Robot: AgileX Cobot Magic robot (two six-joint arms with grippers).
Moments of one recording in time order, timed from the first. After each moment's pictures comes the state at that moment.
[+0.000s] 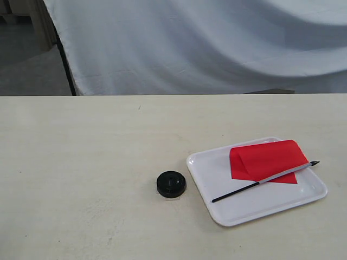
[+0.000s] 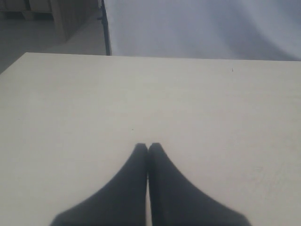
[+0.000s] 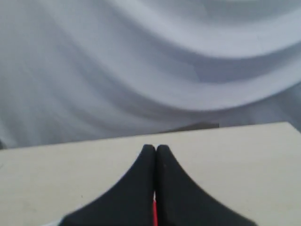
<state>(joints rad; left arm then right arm) -0.01 0.00 0.00 0.00 0.34 -0.04 -0.07 0.53 -0.39 0.09 0.04 -0.01</state>
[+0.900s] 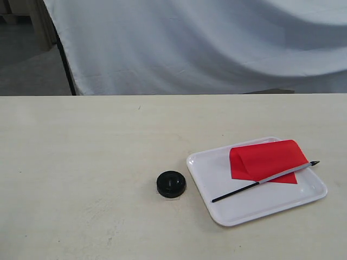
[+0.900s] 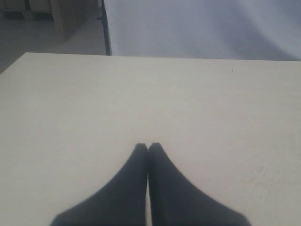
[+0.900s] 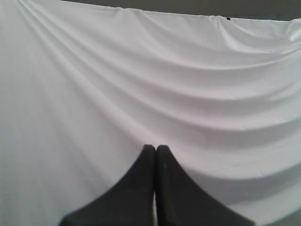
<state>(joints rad) -0.01 0.00 0.00 0.00 0.34 -0.04 -0.07 0.00 -0.27 0.09 -0.04 -0.01</state>
